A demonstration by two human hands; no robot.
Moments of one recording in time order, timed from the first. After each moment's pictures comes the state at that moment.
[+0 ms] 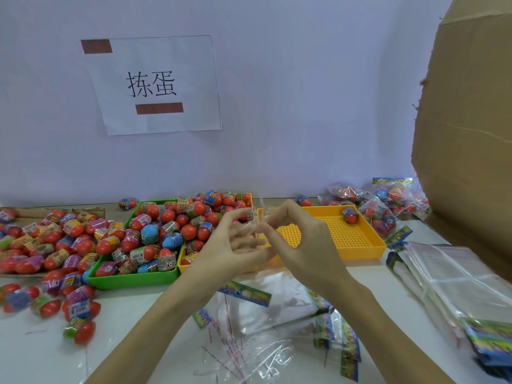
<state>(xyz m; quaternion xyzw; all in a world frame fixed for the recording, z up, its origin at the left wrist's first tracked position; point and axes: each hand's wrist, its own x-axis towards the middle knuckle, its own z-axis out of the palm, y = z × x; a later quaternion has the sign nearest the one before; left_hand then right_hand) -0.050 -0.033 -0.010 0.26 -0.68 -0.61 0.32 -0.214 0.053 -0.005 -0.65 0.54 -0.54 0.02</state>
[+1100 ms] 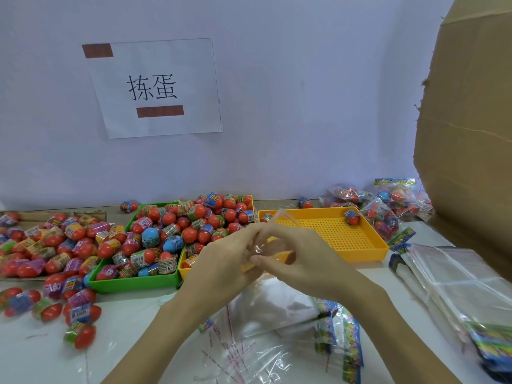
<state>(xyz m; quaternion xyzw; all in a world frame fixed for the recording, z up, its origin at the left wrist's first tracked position) -0.045 -0.031 -0.018 0.19 -0.91 -0.12 0.36 -0.226 0.059 -0.001 -0.71 0.55 -0.41 0.17</state>
